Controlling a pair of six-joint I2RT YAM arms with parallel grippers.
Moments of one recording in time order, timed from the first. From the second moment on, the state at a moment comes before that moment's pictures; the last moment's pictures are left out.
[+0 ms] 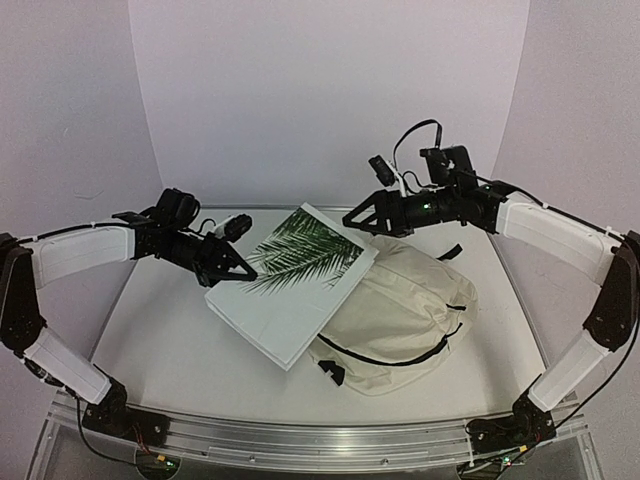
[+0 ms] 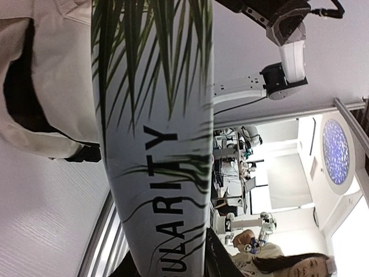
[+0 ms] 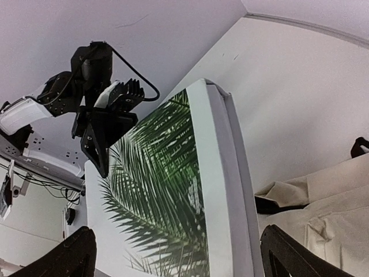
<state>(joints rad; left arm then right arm) -0.44 1.43 1.01 -0.42 1.29 -0.43 0.57 1.58 1.40 -0.34 -0.72 0.34</state>
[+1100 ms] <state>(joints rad) -0.54 1.54 1.14 -0.41 1.26 -0.32 0.60 1.65 1.38 -0.47 -1.02 0.41</state>
